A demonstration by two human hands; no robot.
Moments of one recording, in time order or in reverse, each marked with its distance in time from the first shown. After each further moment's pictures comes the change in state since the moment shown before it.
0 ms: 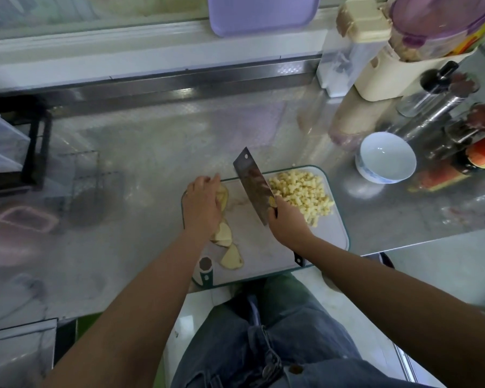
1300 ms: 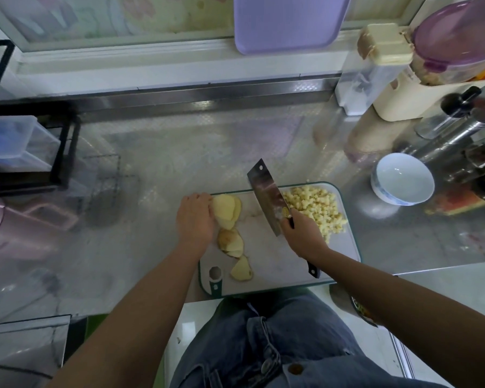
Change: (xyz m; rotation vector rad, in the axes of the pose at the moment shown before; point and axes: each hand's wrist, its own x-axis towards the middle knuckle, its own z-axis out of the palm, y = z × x) left_hand -0.009 -0.024 -0.020 -0.051 0.098 -0.152; right_hand 0.007 0.005 -0.009 0.062 -0.024 -0.029
